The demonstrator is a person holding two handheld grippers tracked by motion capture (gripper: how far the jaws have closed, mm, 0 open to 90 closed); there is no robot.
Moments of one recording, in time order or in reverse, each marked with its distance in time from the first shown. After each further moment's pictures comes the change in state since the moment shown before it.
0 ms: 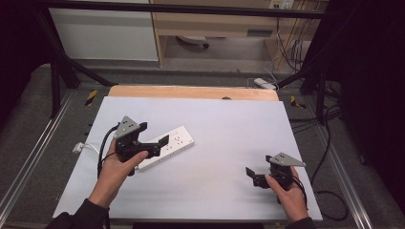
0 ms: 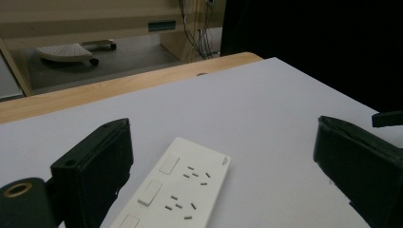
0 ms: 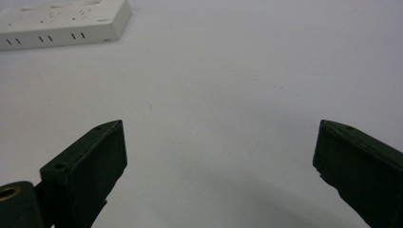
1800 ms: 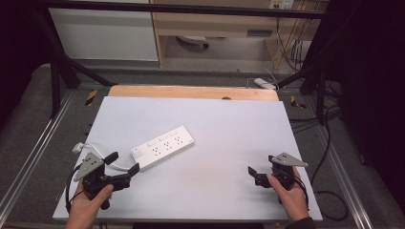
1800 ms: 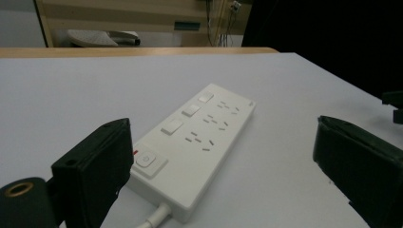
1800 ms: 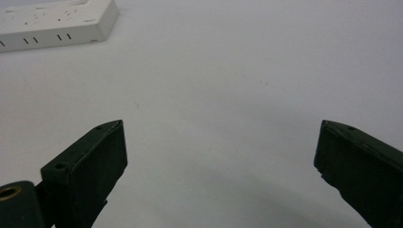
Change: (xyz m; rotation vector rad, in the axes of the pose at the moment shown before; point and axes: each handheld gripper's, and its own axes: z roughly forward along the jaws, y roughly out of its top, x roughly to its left) left arm 0.022 -0.087 -0.080 -0.066 0.067 -0.116; right arm -0.005 -0.002 -0.001 -0.001 -0.028 0.017
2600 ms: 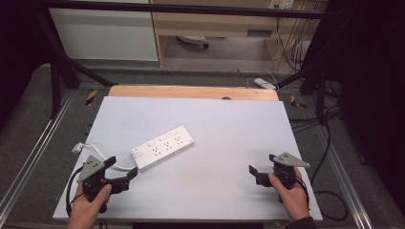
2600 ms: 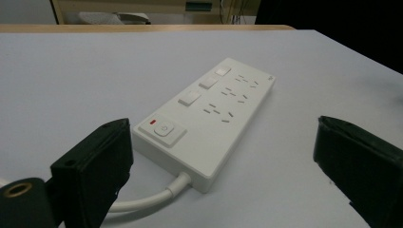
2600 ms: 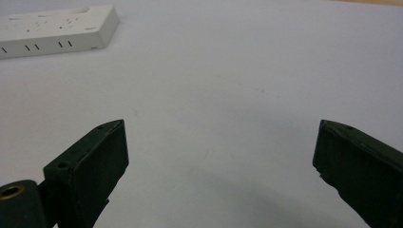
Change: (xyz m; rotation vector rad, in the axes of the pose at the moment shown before) left arm 0.007 -0.018 0.002 0.075 0.053 0.020; right arm -0.003 0.000 -0.001 -0.022 -0.005 -0.003
